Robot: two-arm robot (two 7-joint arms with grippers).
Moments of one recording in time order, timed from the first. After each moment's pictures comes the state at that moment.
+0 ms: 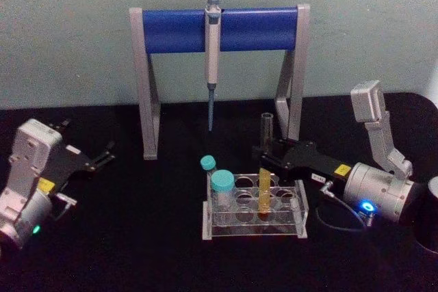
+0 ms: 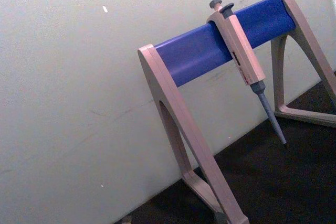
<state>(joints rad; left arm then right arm) -0.20 0.60 0.45 -1.41 -0.25 -0.12 0.03 0.36 0.47 -0.48 -1.34 0.62 0.11 0.59</state>
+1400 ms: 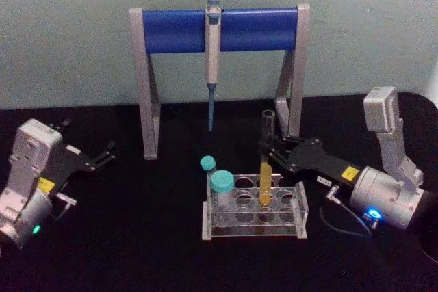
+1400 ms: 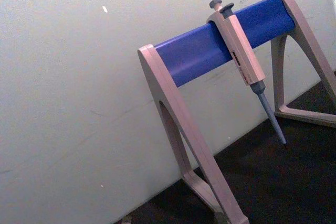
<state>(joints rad) -0.20 0.60 0.45 -1.41 -0.25 -0.12 0.03 0.30 0.50 -0.46 -1.41 0.59 0.00 0.58</state>
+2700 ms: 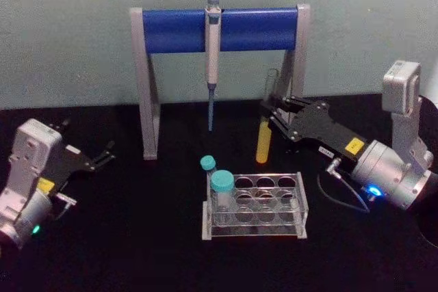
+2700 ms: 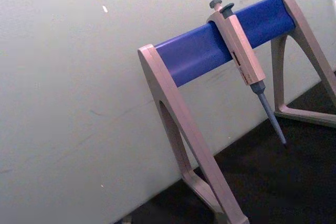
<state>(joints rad) -0.20 0.60 0.45 -1.41 -0.25 -0.12 0.03 0.28 0.46 -0.38 -1.50 0.51 -0.11 0.54</state>
